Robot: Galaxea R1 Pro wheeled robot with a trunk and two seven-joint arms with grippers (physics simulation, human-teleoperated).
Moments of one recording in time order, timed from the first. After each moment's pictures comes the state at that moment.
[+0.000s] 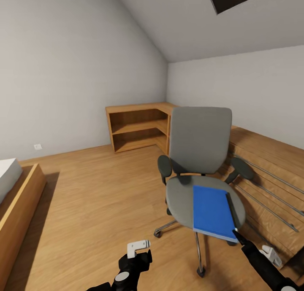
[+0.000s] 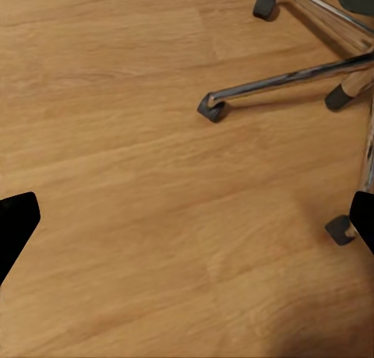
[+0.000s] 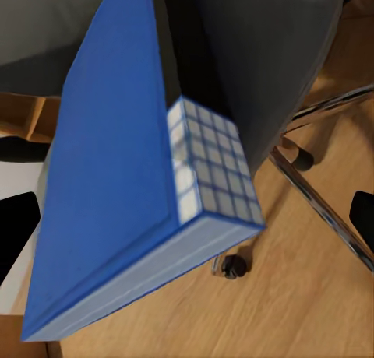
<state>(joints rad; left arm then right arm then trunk) -0.49 0.13 -1.30 -1.17 1.25 -0.10 0.91 -0.13 -0.10 -0.54 -1.07 -0.71 0.41 0.44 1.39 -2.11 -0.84</state>
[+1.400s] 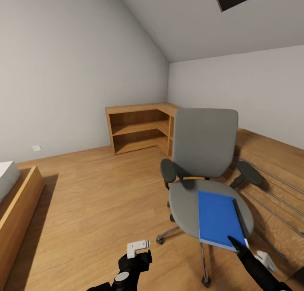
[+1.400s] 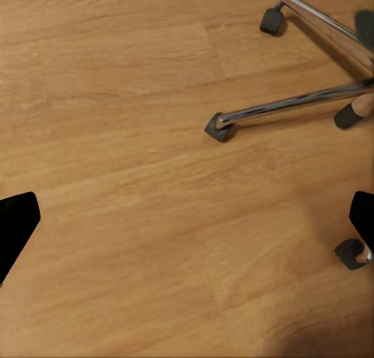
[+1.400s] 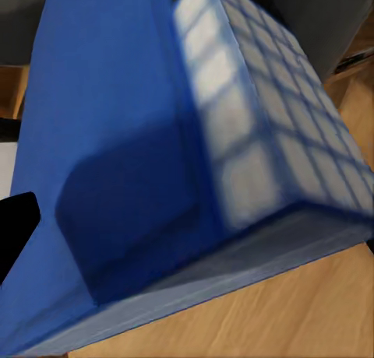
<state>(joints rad) -0.49 0.13 -1.30 -1.17 1.25 -0.10 0.91 -0.13 -0.10 -0.51 -1.00 -0.71 0.41 0.44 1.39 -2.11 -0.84</state>
